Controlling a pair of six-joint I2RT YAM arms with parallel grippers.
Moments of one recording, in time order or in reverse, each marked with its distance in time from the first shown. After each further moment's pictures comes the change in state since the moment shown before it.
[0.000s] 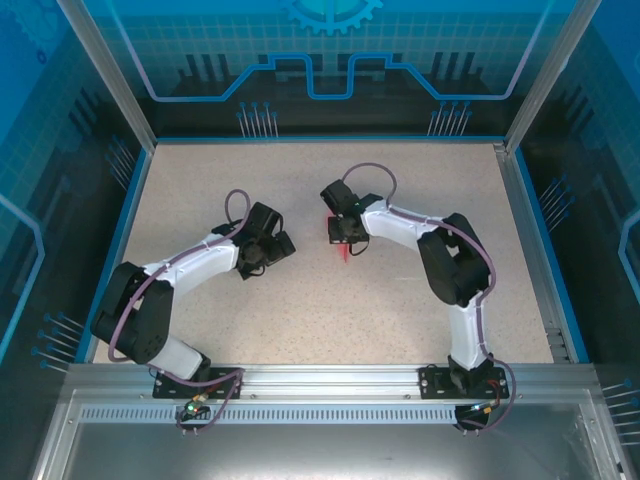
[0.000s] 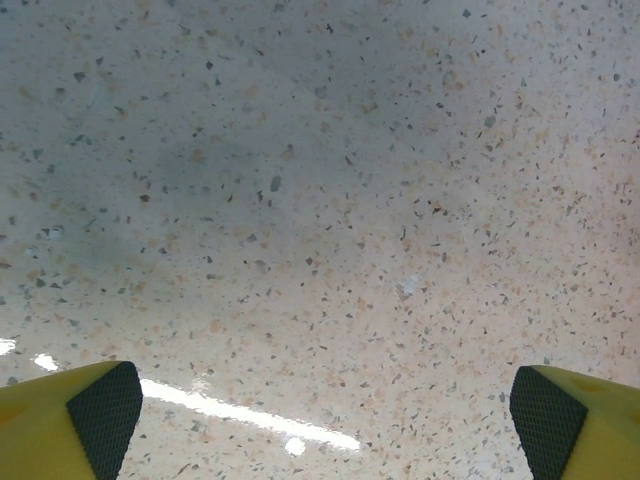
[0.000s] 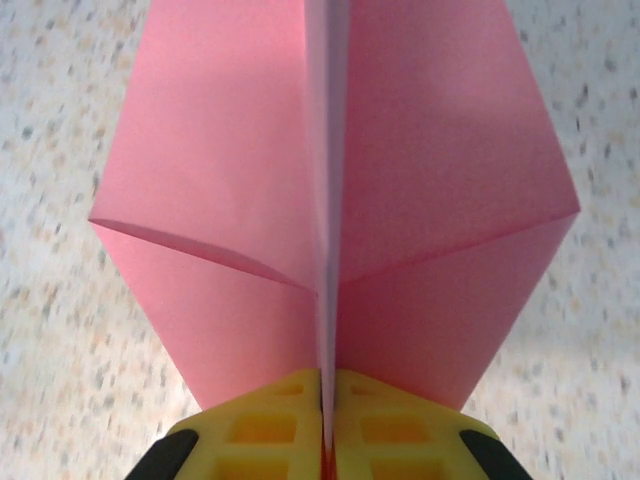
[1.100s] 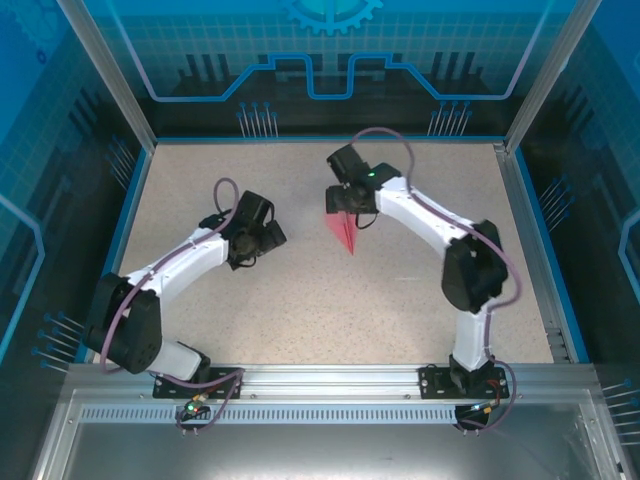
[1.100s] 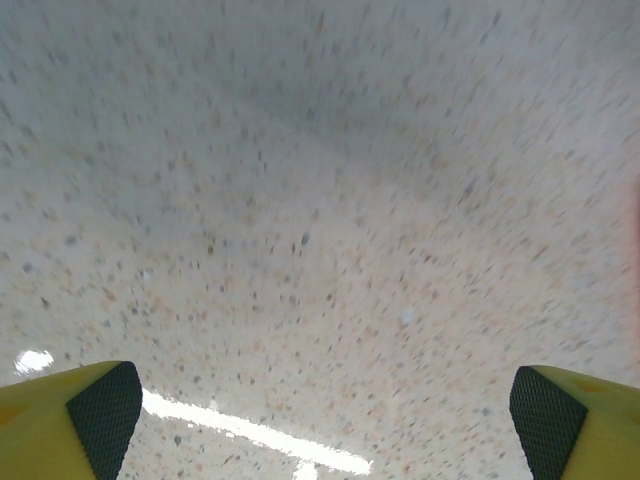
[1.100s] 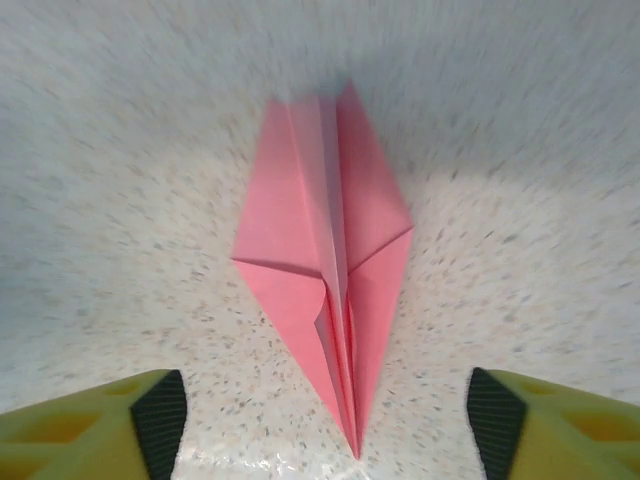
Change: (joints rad) left arm 0.056 -0.069 0.101 -0.124 -0.069 0.057; right arm -0.030 -0.164 0.222 -0.232 0.071 -0.055
